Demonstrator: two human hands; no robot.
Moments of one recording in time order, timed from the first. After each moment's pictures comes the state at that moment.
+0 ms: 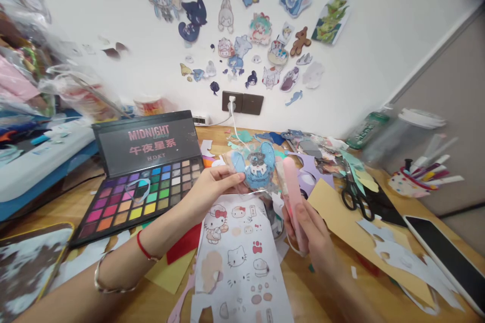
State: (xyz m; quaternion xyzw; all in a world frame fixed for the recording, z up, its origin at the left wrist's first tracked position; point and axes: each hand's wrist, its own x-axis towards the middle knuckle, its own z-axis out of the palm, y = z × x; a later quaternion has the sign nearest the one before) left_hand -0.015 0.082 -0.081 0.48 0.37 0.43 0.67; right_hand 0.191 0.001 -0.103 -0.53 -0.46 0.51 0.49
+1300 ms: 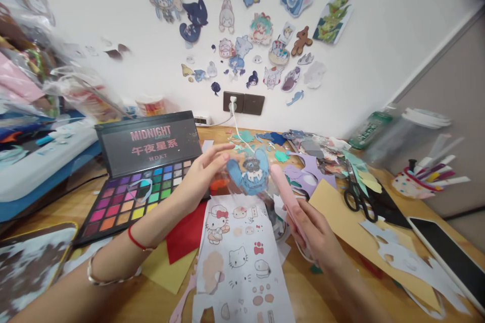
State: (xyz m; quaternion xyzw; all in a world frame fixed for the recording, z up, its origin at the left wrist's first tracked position) left_hand -0.030 0.090 -0.071 0.52 0.36 0.49 0.59; right_hand 0.205 0.011 -0.110 -0.52 -0.53 0.51 0.44
